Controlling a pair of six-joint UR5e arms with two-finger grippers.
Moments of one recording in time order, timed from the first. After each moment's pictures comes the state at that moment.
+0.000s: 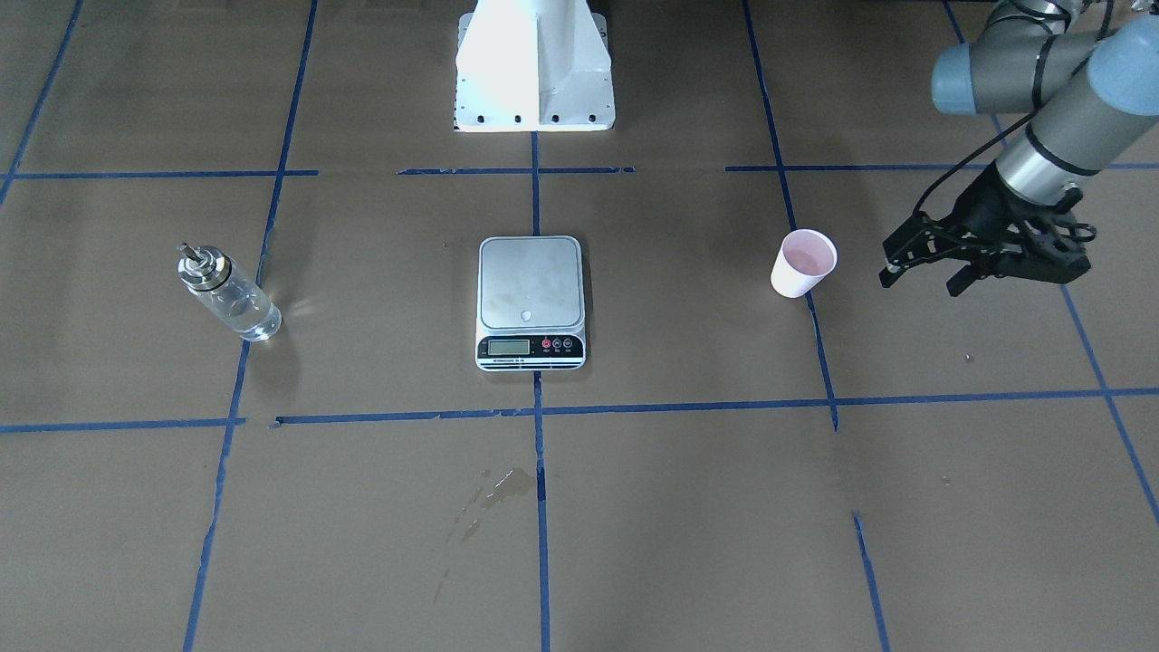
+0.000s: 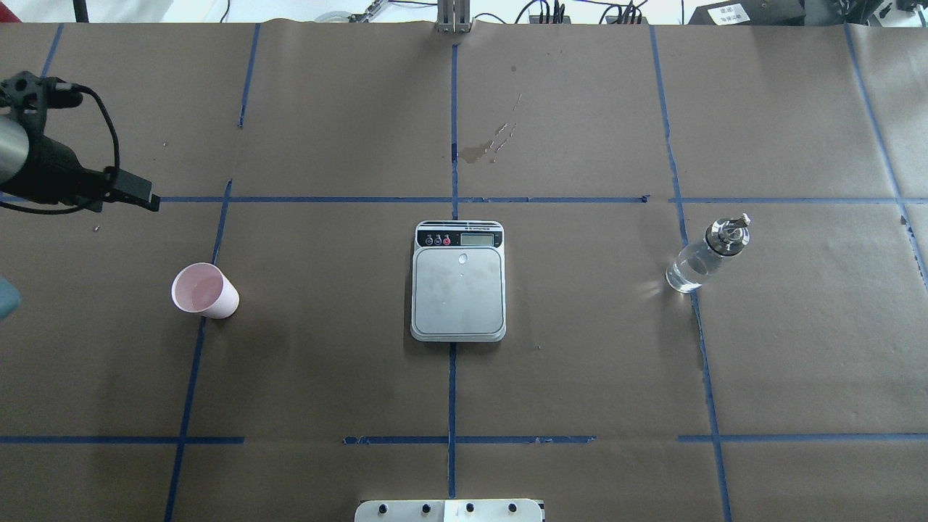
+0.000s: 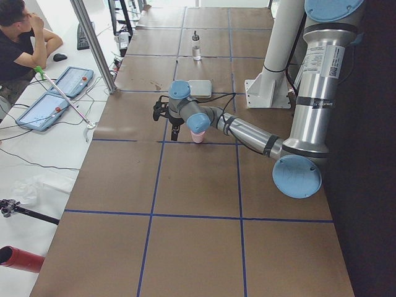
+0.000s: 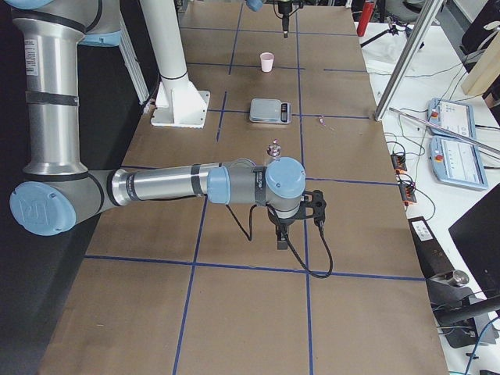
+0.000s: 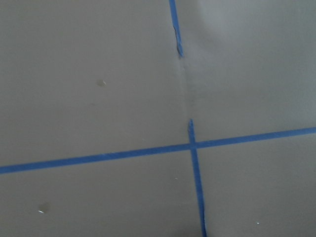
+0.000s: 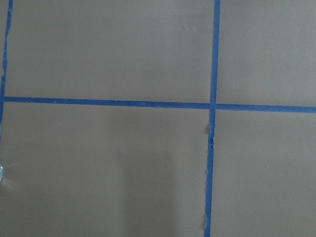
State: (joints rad) left arm -0.97 -1.67 -1.85 -1.99 -2.17 -0.91; right arm 1.61 -1.61 1.77 -1.67 2.47 -0.02
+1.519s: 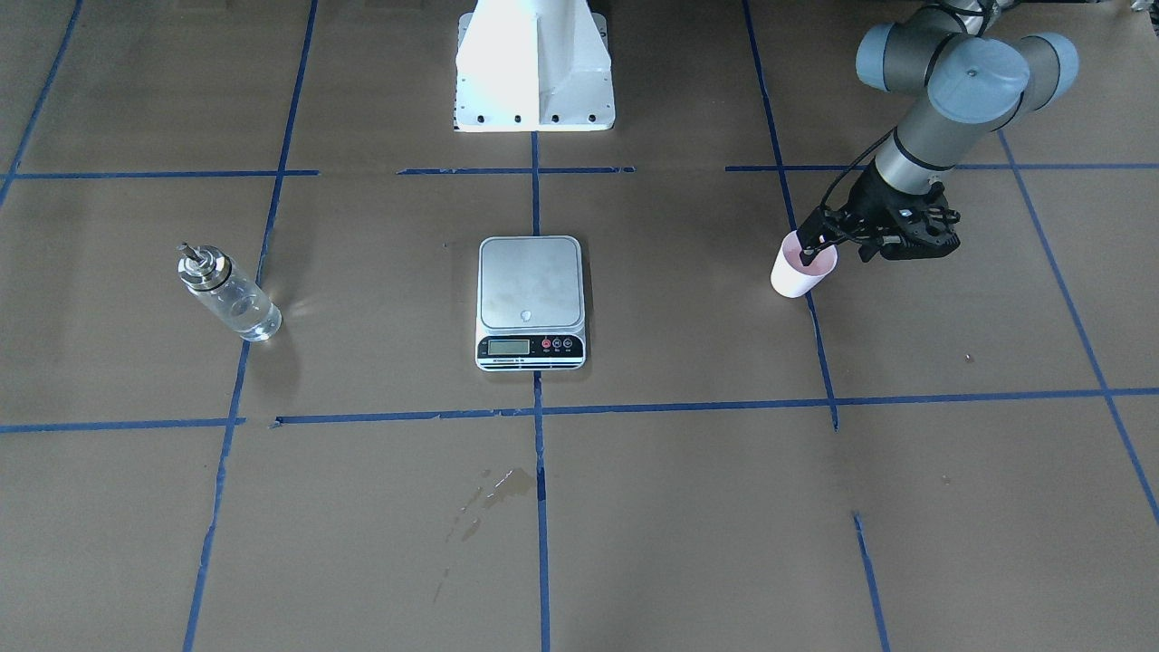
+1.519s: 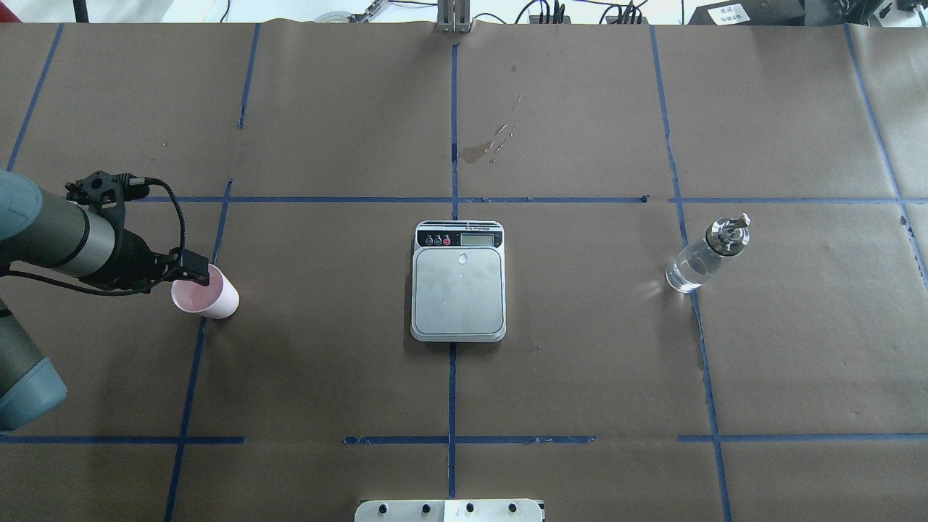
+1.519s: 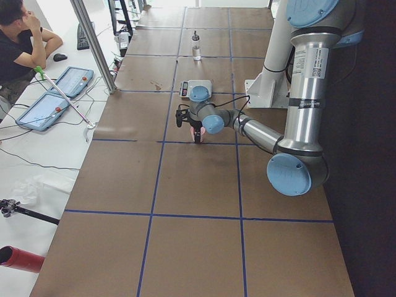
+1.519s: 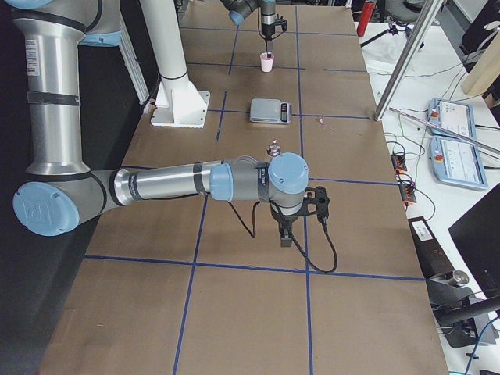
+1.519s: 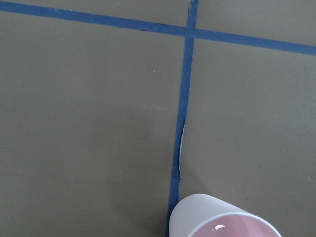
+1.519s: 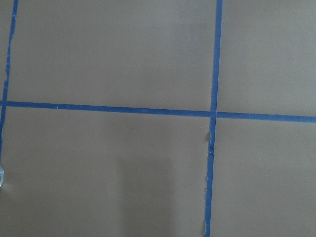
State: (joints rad) left arm -0.75 -1.63 -1.87 -1.99 -2.06 -1.16; right arm 1.61 -1.60 1.77 -1.67 2.46 -0.02
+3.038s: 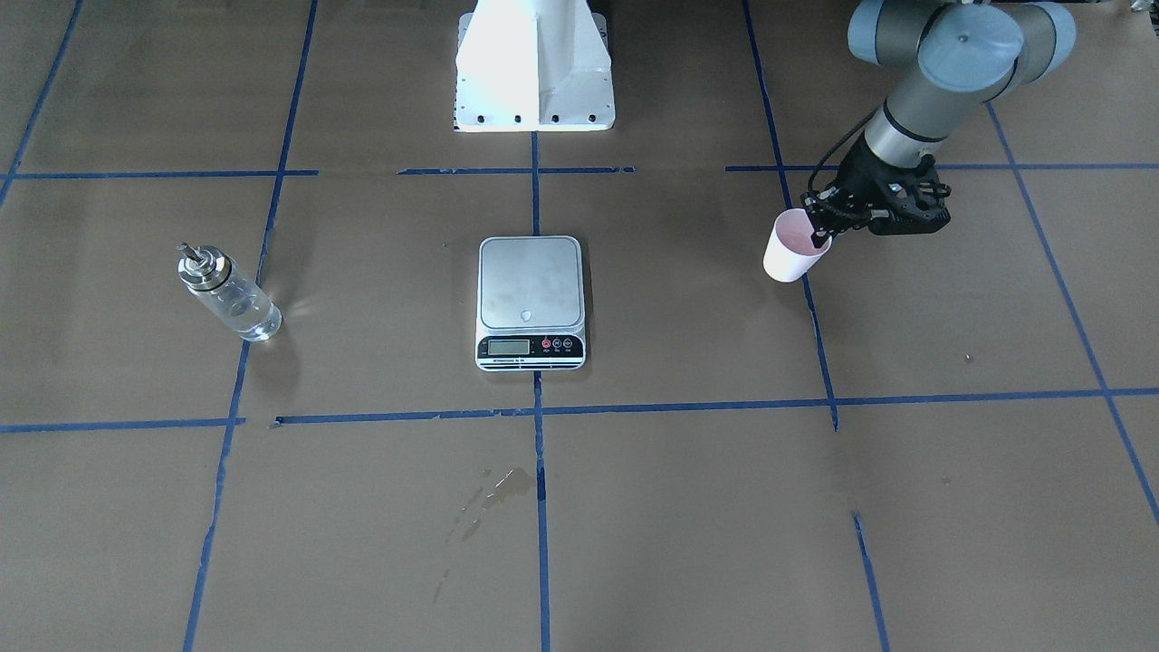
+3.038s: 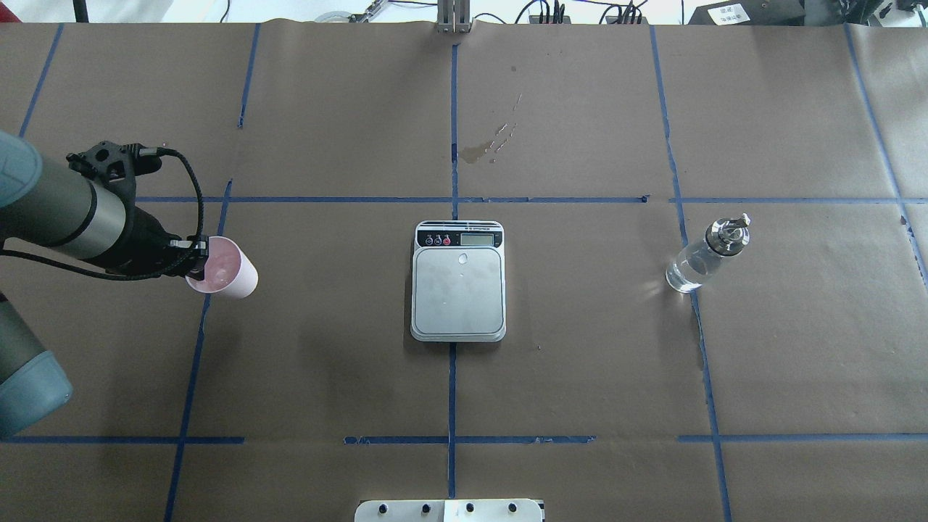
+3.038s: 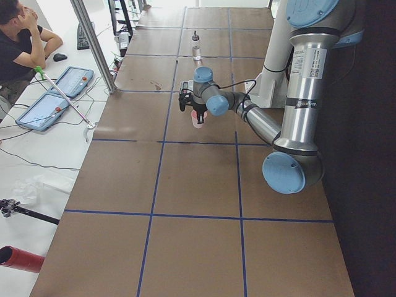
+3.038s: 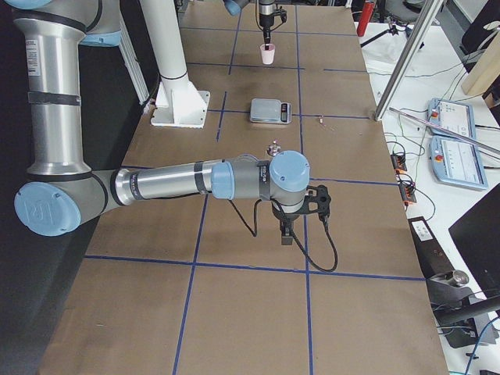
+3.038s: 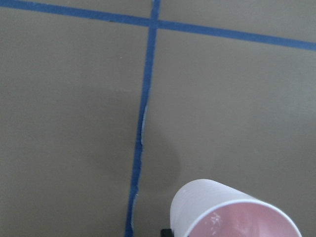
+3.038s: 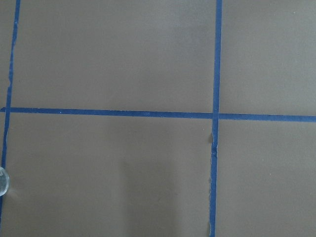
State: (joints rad) left arm -0.76 -1.80 -2.07 -1.62 -2.06 -1.22; right arm 1.61 -1.59 1.77 -1.68 2.47 0.01
